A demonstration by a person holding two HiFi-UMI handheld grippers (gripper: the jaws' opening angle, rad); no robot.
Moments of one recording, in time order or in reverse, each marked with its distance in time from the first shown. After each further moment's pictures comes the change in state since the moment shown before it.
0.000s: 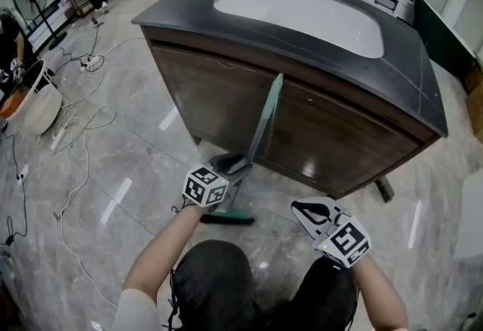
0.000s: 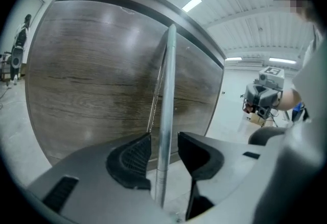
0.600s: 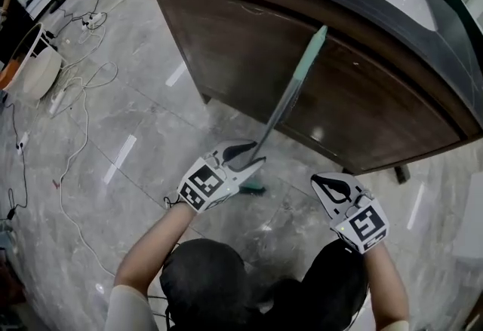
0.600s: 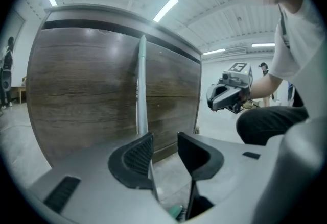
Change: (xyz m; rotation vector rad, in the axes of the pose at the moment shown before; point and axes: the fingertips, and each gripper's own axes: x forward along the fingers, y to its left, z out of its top) left arm -0.045 -0.047 -0.016 0.181 -0.044 -0.055; right arm 0.031 -0.011 -0.030 0.022 0.040 -0.031
